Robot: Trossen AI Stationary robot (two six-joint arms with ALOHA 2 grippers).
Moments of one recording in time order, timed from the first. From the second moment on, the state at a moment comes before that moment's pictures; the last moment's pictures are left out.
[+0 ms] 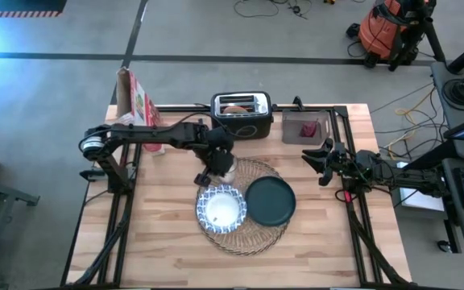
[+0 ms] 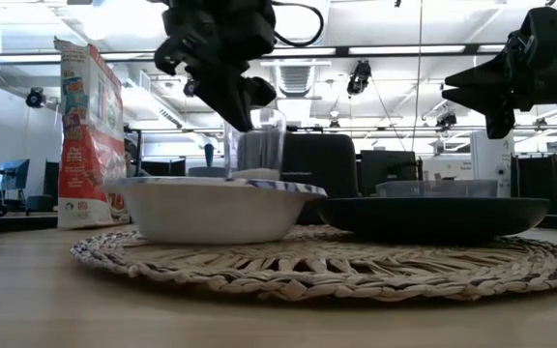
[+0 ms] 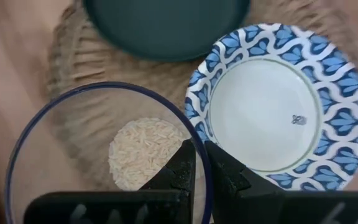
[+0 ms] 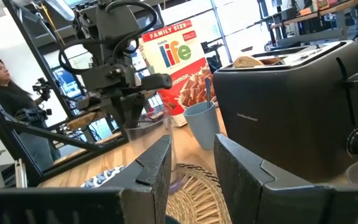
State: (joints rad) left arm 0.17 1.71 1.38 -0.81 0.34 0.59; right arm -0.12 0.04 0.02 0.08 0.16 0.34
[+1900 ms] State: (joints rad) left arm 0.18 1.69 1.61 -1.05 0.27 0.37; right arm -0.12 0.04 0.02 0.08 0.16 0.34
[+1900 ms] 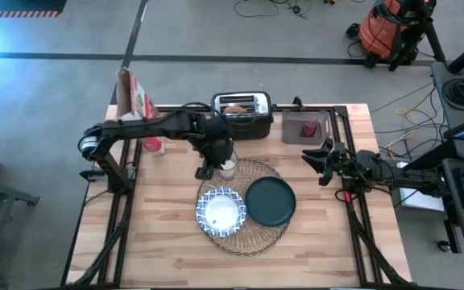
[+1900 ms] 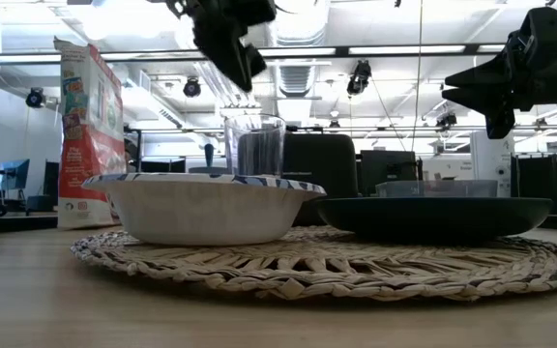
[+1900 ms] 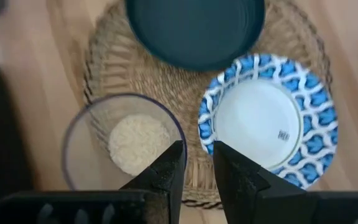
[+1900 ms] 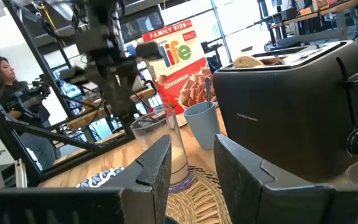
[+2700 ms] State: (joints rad) left arm 0.16 1.55 1.43 -1.31 -0.32 -0.59; right arm -0.12 0.04 0.02 0.08 0.16 0.34
